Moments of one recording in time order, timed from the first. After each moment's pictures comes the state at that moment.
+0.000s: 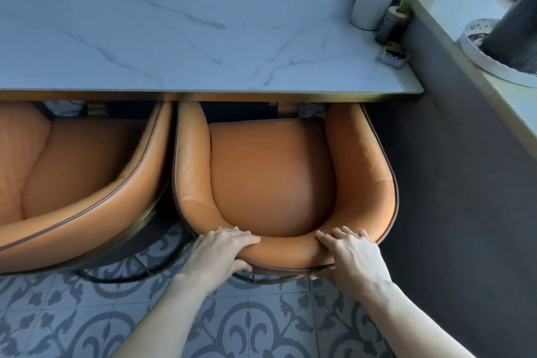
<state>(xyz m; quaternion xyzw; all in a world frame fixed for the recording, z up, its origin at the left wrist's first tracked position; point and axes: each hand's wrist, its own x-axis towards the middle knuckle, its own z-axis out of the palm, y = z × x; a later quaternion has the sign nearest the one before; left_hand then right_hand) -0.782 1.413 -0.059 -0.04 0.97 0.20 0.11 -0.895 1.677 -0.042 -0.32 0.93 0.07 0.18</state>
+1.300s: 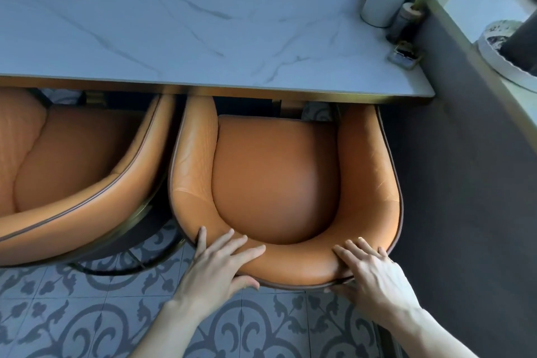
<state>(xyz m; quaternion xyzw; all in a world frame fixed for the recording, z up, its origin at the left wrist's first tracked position) -0.769 1.424 -0.076 -0.03 0.97 0.20 0.12 -0.903 1.718 -0.050 -0.34 0.92 0.04 0.20</state>
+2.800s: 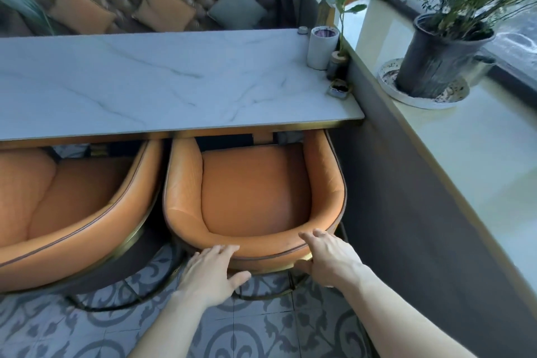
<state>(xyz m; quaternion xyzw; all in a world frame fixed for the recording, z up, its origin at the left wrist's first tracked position) -0.773 1.534 0.016 -0.17 0.95 0.18 0.19 -0.904 1.767 0.029 -0.27 0.93 -0.03 0.25</state>
